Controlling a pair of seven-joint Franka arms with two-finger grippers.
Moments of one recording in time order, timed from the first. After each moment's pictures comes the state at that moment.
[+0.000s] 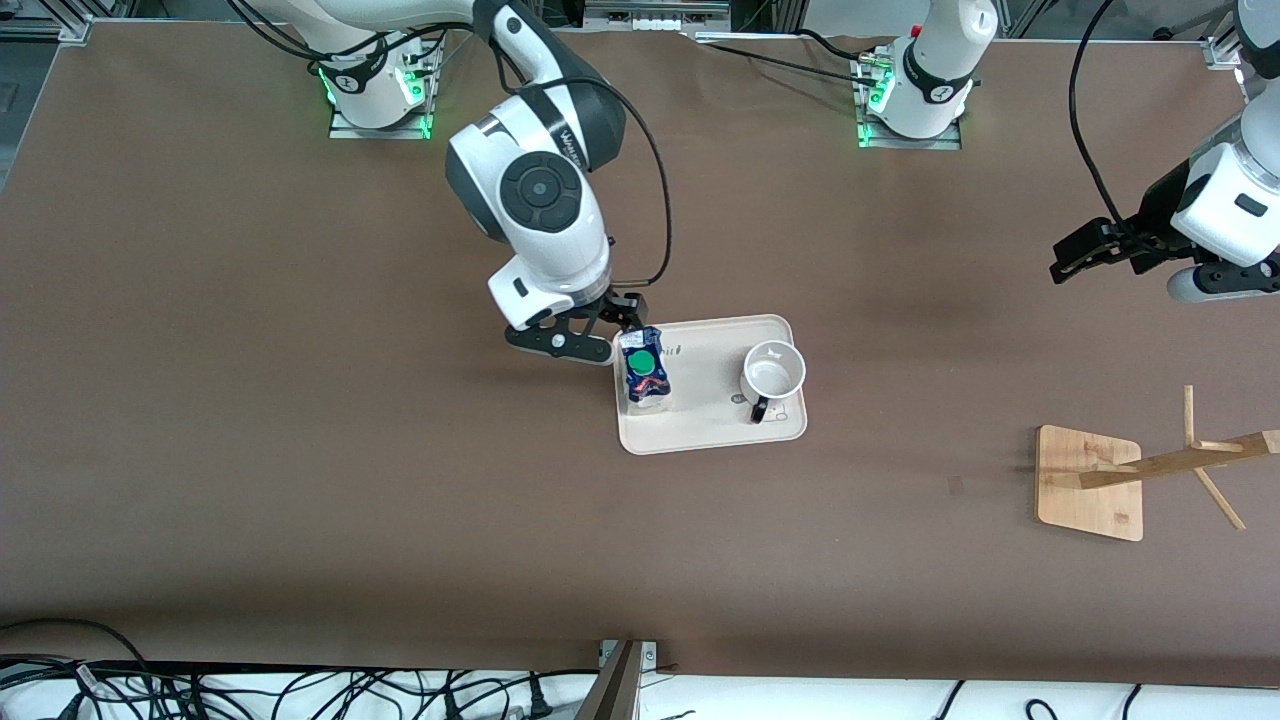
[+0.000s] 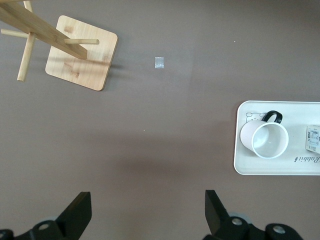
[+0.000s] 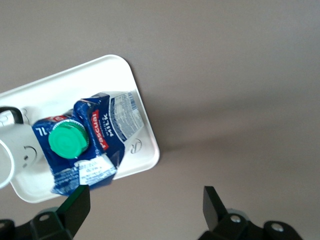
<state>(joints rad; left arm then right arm) -0.08 -0.01 0.05 -1.70 -0.03 1.68 -0.18 0.68 0.61 0.01 -1.30 0.06 1.91 0.94</state>
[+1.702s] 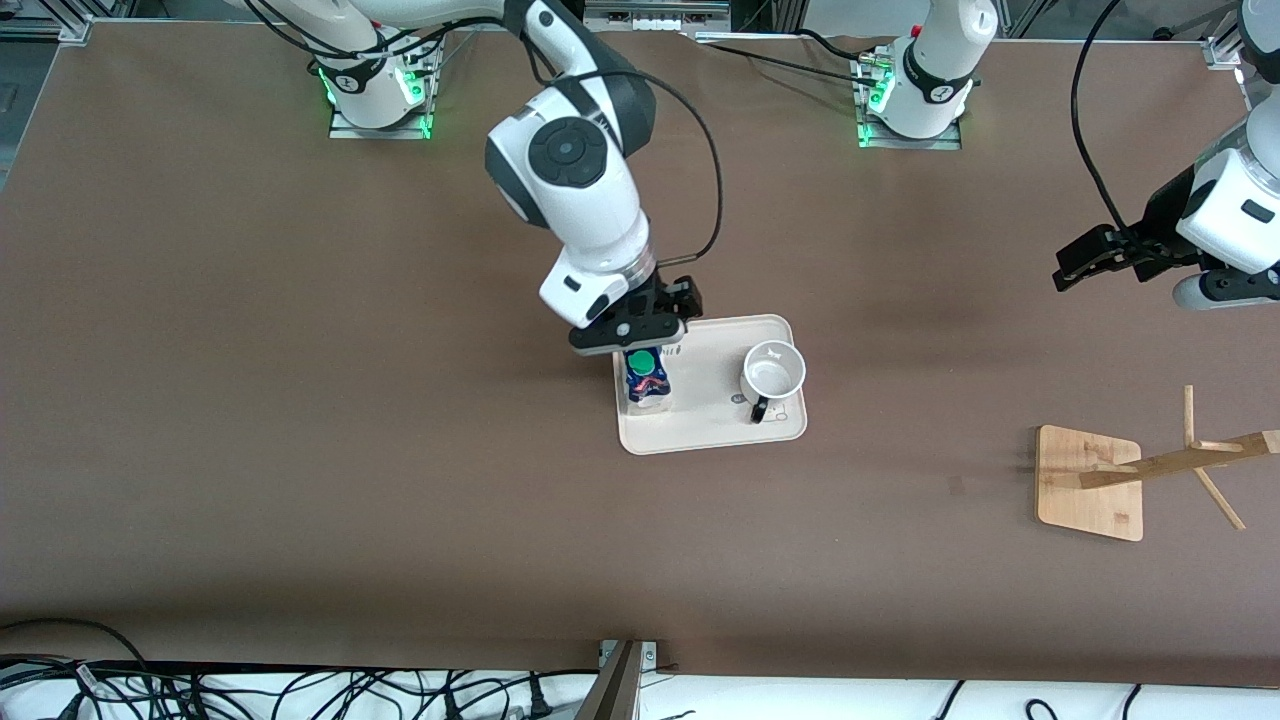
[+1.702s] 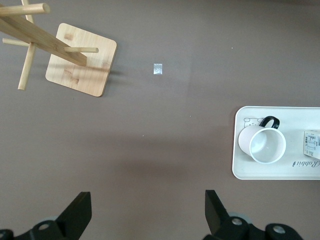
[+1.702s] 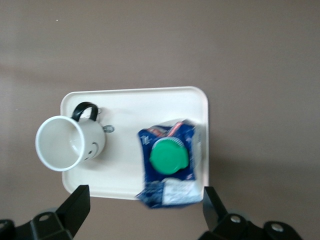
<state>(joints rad) -0.08 0.02 0.05 -1.67 -0.03 1.69 -0.18 0.73 0.63 -0.01 -1.29 0.09 2.14 0.58</state>
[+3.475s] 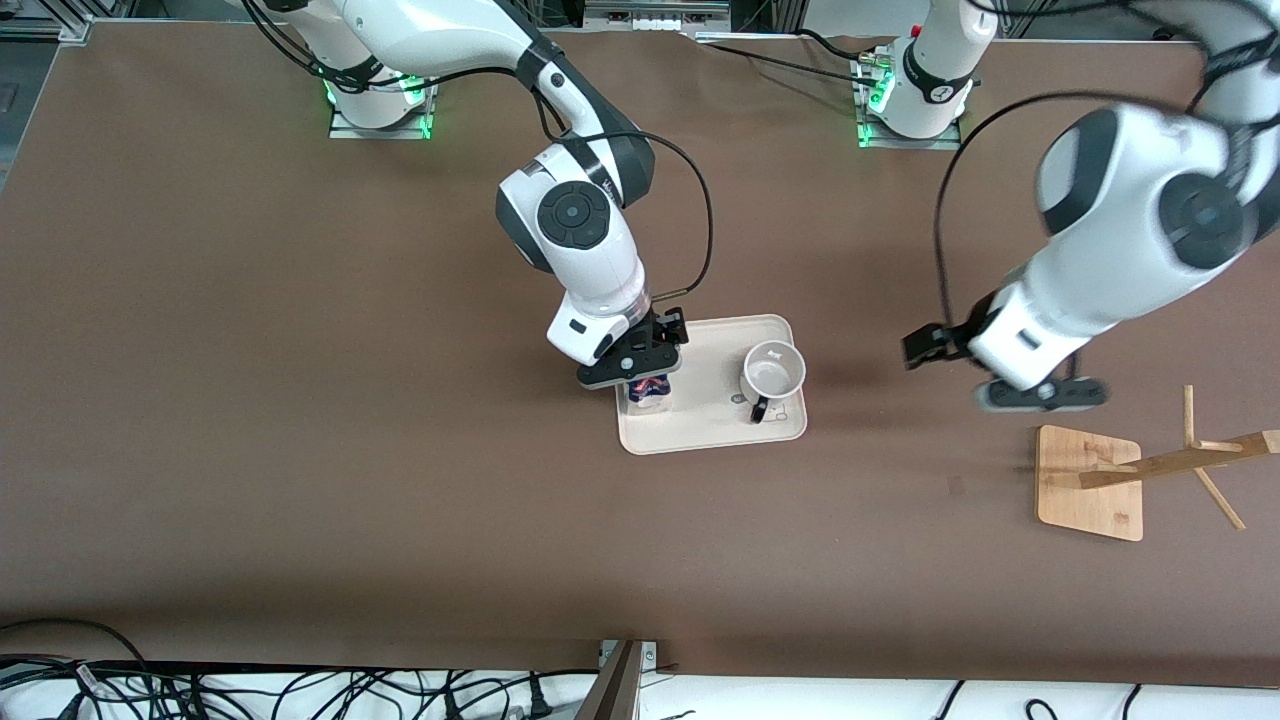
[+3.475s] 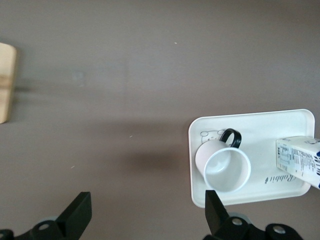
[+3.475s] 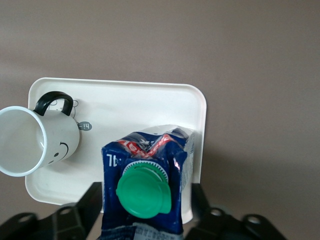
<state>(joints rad) -0.09 0.32 -0.15 -1.64 -0.07 1.96 -0.26 0.72 0.72 -0.01 -1.29 0.09 2.20 0.50</state>
